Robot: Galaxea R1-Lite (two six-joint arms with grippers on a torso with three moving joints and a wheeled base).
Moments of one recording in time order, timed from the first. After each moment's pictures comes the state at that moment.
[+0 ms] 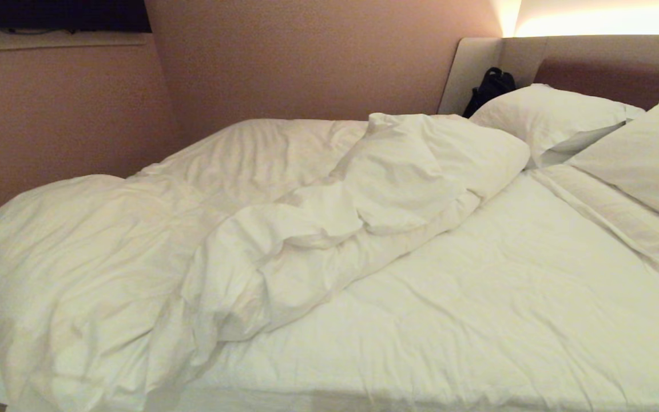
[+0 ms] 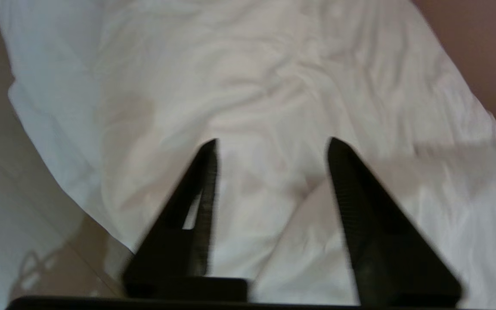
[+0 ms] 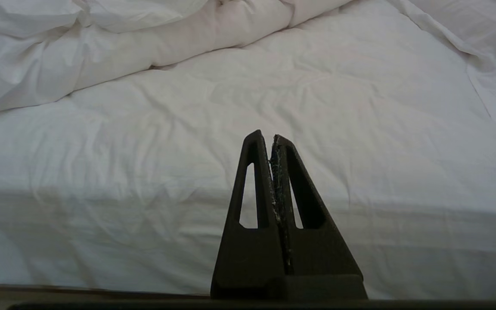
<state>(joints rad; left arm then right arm) 0.50 1.00 -0.81 0.13 -0.11 -0.63 0.01 0.00 0.00 -0.02 -0.01 0.02</state>
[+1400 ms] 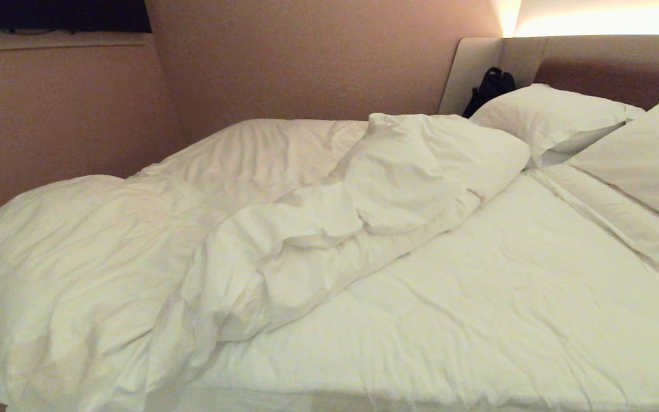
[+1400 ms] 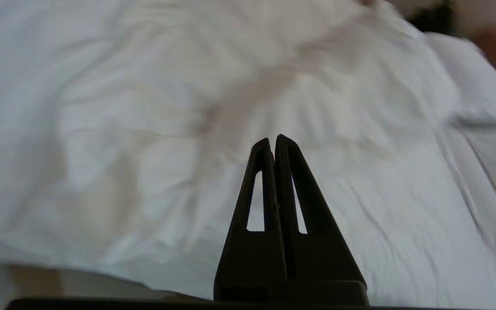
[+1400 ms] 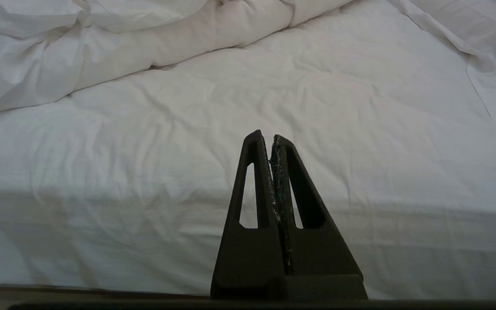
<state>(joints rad) 0.59 0.78 -0.70 0.11 -0.71 -0.43 0.01 0.00 0.00 -0.02 -0.01 0.02</state>
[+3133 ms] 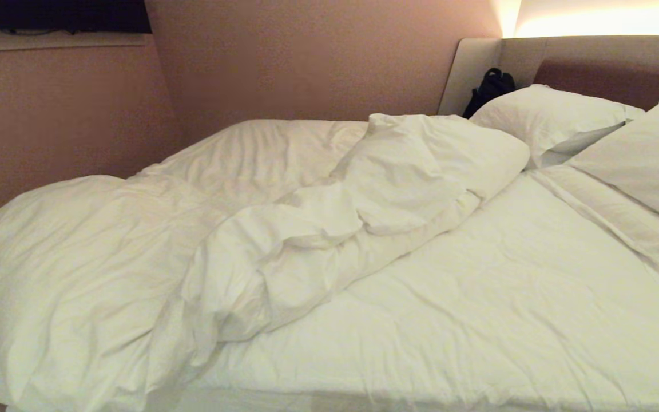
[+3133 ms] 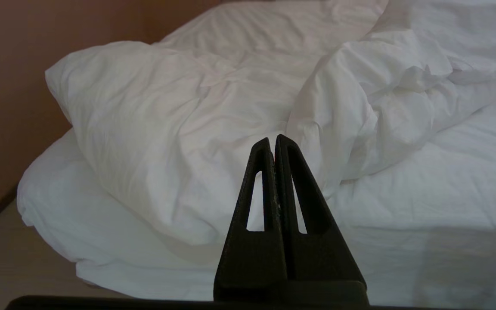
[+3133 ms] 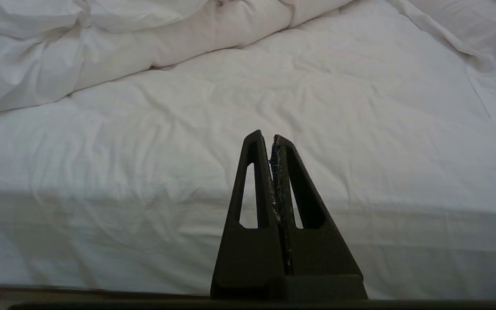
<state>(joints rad) 0.00 0.12 -0.45 0.25 0.00 0.04 0.01 0.00 0.00 -0.02 -0.01 0.02</state>
